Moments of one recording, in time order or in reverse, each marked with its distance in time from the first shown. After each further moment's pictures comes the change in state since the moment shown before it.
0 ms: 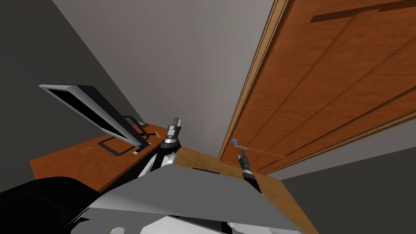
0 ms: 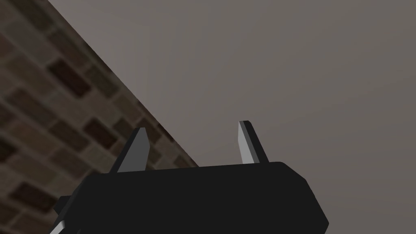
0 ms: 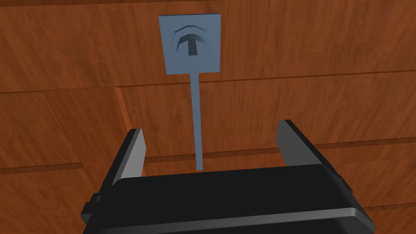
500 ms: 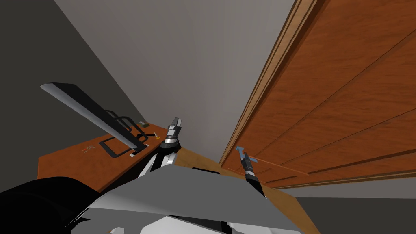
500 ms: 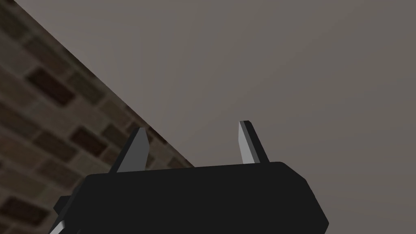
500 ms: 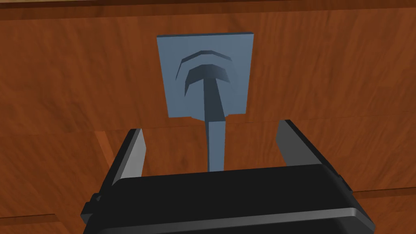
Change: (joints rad) arm -0.012 -0.007 -0.033 0.055 -0.012 -0.019 -0.019
